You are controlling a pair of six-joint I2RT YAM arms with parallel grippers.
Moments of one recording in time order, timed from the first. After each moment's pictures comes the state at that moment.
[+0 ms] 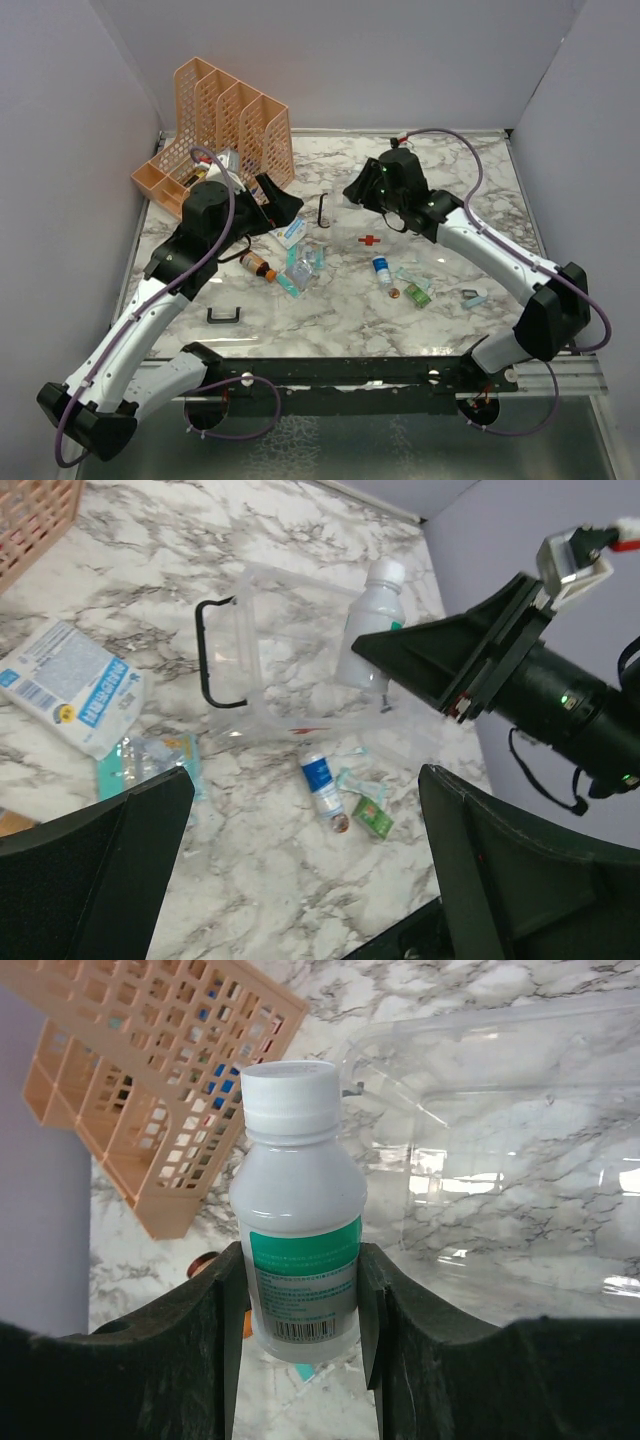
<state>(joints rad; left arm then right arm) -0.51 0.93 1.05 -0.39 0.04 -0.75 0.64 1.46 1.25 -0.30 0.15 0.77</state>
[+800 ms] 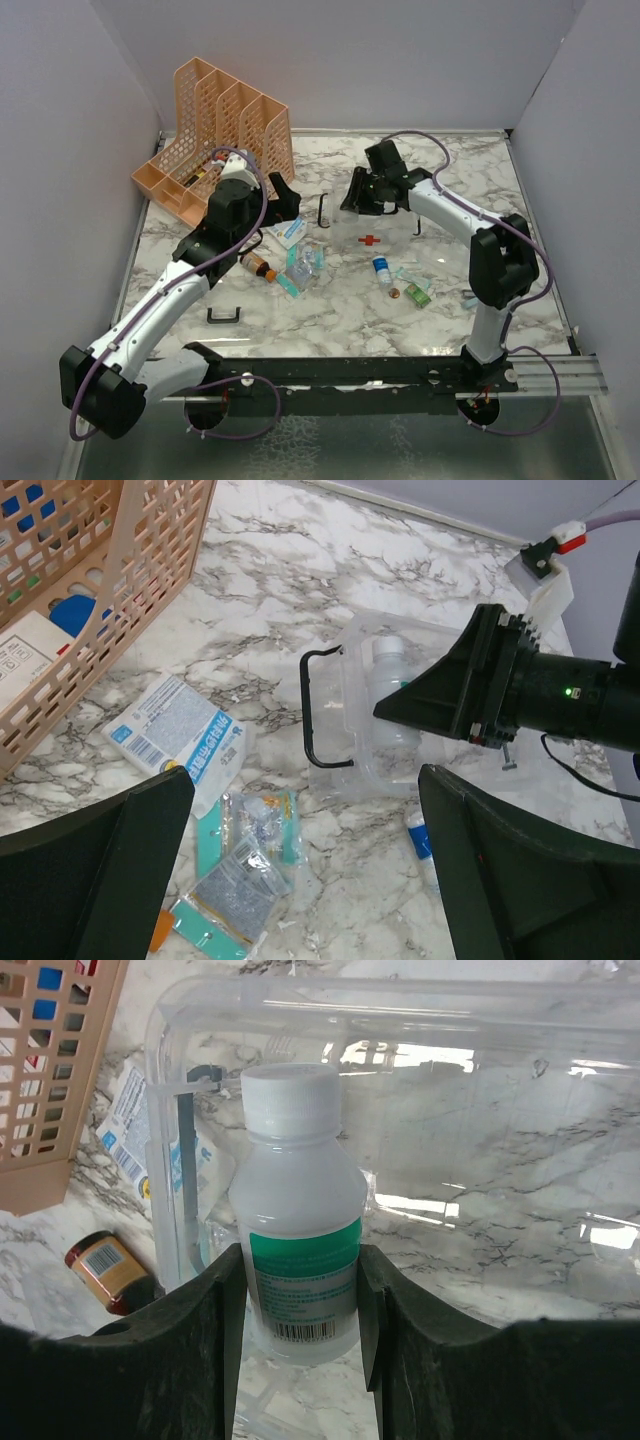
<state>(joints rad) -0.51 1.06 0.96 -0.24 -0.15 -0.55 0.51 1.87 1.49 -0.47 -0.08 0.65</state>
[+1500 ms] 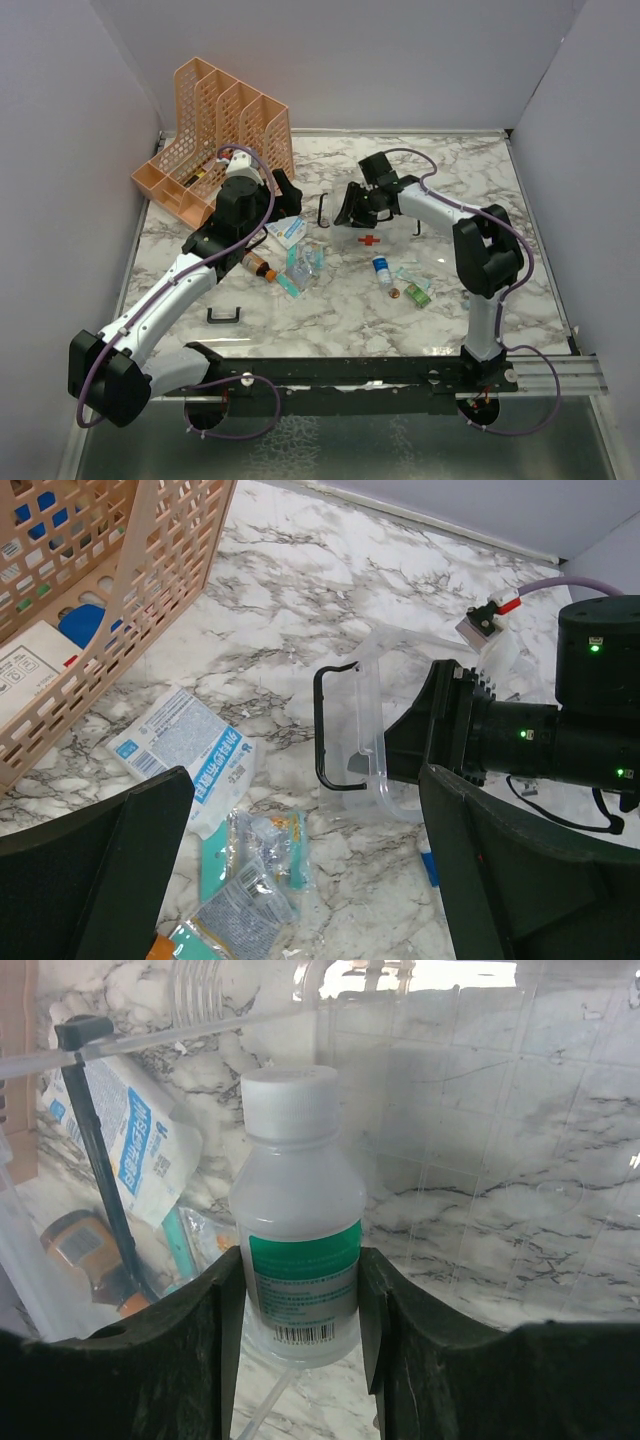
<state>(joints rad) -0.50 1.14 0.94 -0.13 -0.19 -0.56 0.51 1.99 1.47 -0.45 -0.23 0.71</state>
